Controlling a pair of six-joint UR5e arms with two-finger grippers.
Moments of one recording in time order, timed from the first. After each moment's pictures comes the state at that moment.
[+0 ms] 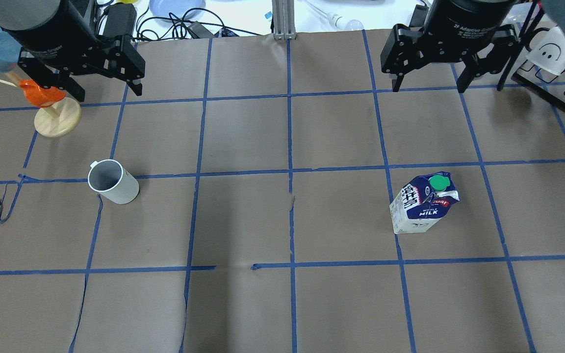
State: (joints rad) left arm -1.52 -1.57 -1.49 -1.57 1.56 -0.02; right arm 1.64 -1.57 1.42 -1.47 -1.58 0.15
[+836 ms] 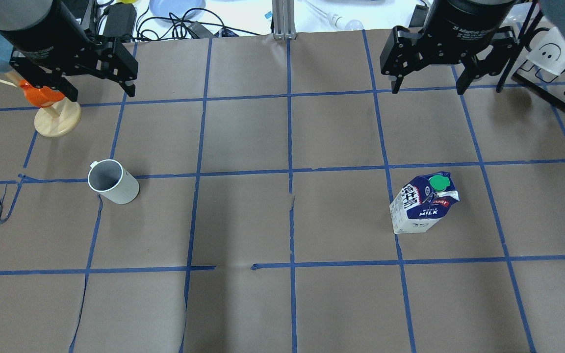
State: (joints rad) left arm -1.48 -1.56 -1.49 -1.58 1.57 0.04; right arm 1.64 -1.58 1.43 -1.47 -1.58 0.15
